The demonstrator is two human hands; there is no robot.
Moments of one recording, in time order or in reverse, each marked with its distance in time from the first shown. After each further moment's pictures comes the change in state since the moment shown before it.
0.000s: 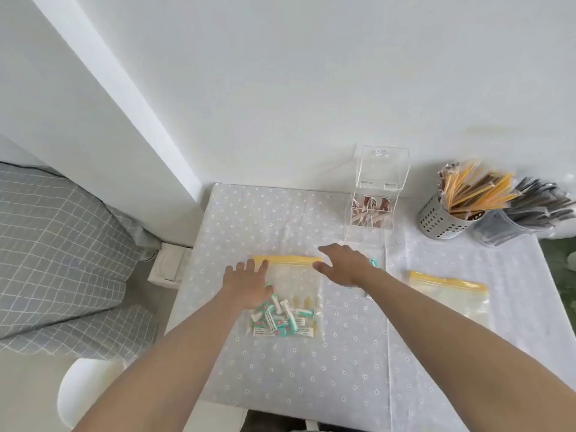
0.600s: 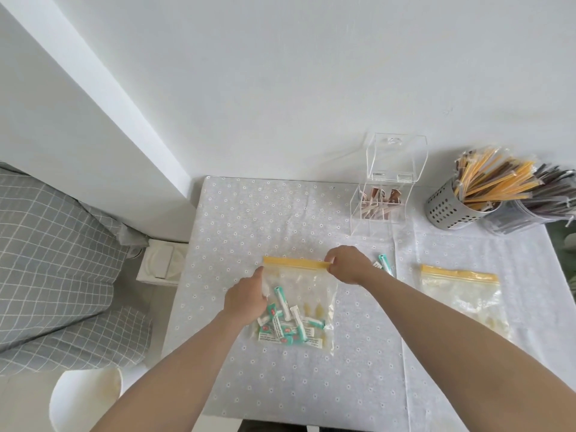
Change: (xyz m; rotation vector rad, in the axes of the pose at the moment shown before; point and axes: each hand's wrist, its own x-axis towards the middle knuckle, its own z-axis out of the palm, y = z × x) left_hand 0.030 -0.021 0.045 -0.456 0.072 -0.019; right_hand 0.044 0.003 0.024 0.167 -0.017 0.182
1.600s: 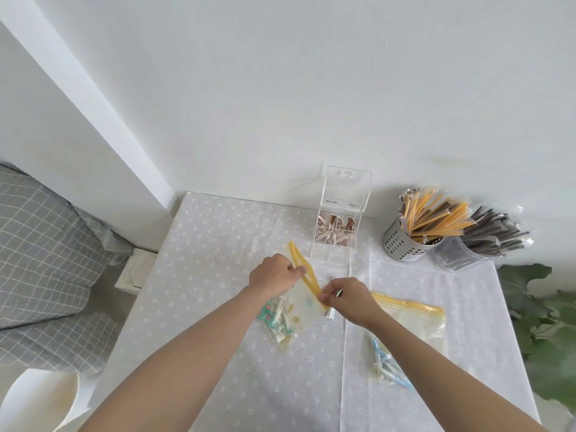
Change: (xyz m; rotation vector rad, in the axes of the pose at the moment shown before) left_hand -0.004 0.195 -0.042 -0.366 0.077 0.025; right_hand -0.095 0.100 -0.042 0.437 0.131 -0.102
